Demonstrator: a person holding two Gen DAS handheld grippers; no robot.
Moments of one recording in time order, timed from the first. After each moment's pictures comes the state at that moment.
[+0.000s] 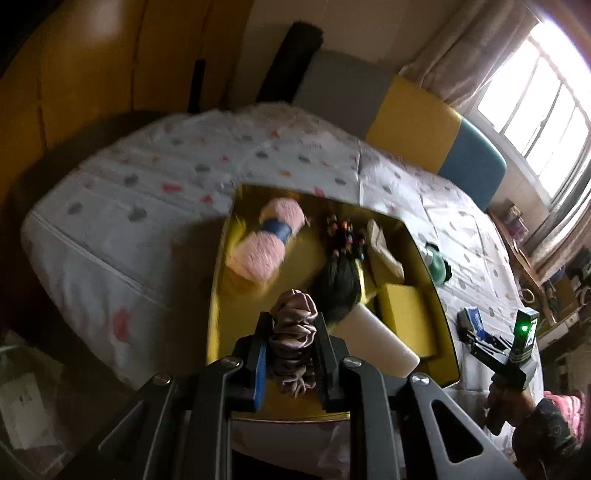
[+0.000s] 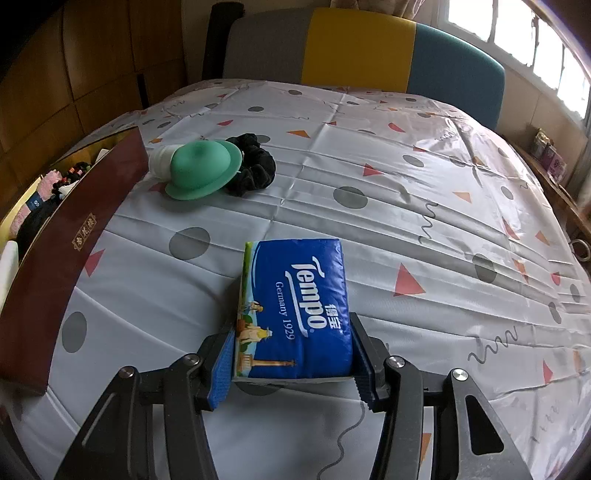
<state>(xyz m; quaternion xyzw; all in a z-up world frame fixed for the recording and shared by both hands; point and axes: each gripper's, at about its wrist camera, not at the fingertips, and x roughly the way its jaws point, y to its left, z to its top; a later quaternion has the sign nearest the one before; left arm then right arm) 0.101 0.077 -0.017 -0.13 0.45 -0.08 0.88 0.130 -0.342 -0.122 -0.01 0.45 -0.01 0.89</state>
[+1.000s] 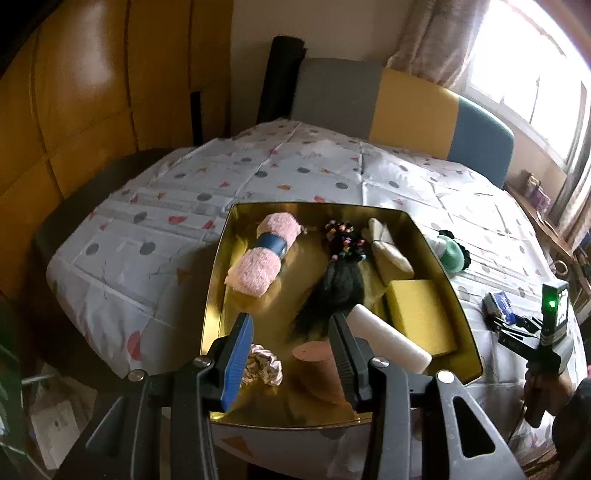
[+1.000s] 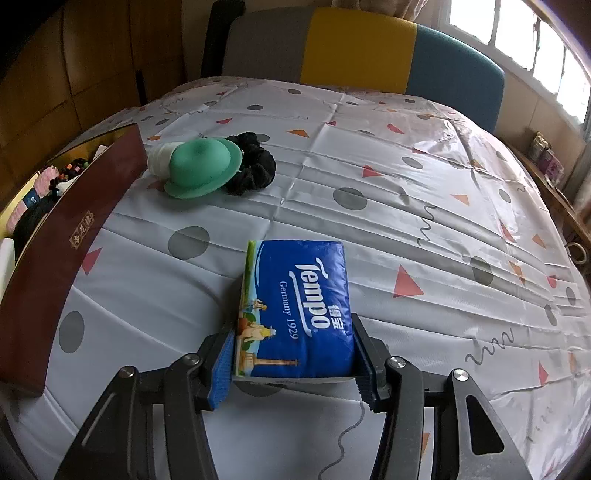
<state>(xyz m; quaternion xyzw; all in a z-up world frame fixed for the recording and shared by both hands) 0.087 0.034 -0.001 -0.03 0.41 -0.04 0.91 0.132 -0.340 -0.123 -0.02 0.45 -0.02 0.89</state>
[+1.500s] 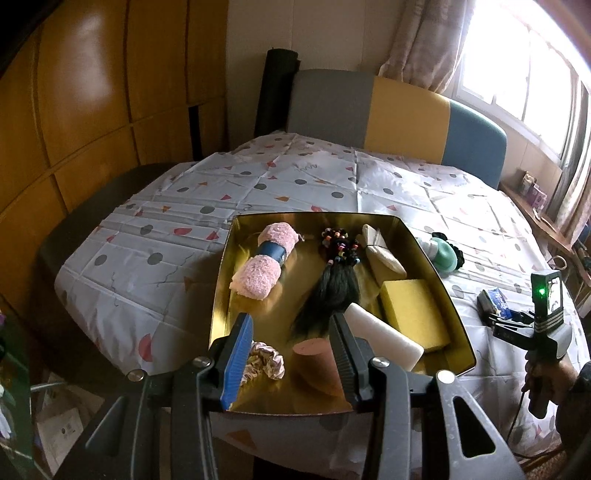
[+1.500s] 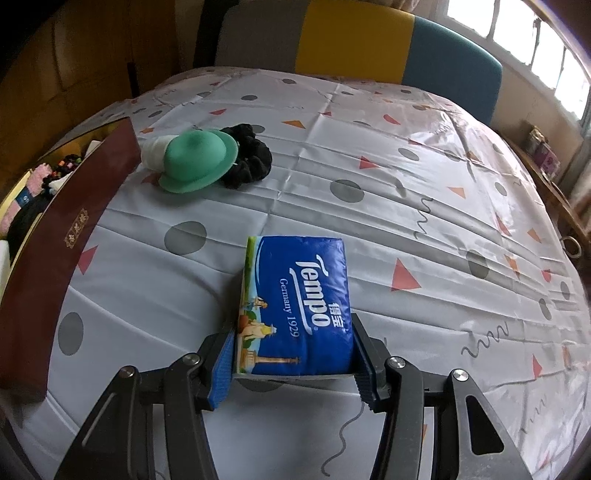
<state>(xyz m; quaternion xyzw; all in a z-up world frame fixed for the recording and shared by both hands) 0.067 0.035 0.010 -0.02 0.39 -0.04 0.92 0.138 -0.335 -0.122 -0.02 0.47 -0.04 0.88</state>
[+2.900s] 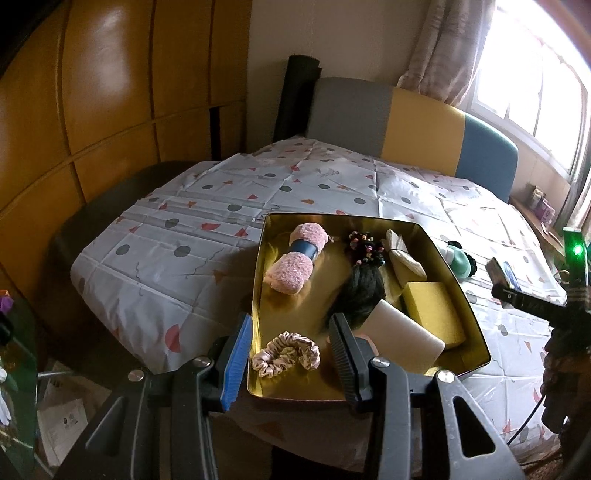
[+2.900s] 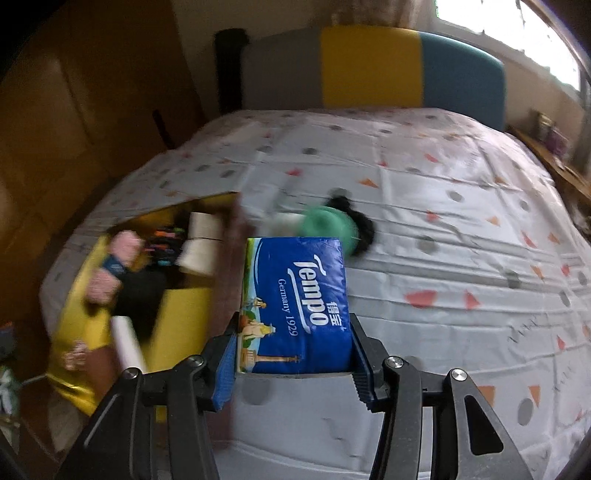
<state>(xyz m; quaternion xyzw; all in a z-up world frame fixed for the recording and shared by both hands) 0.052 0.069 0.009 -0.04 0.38 -0.01 0.92 0.127 -0.243 -0.033 0.07 0.43 0.02 0.90</state>
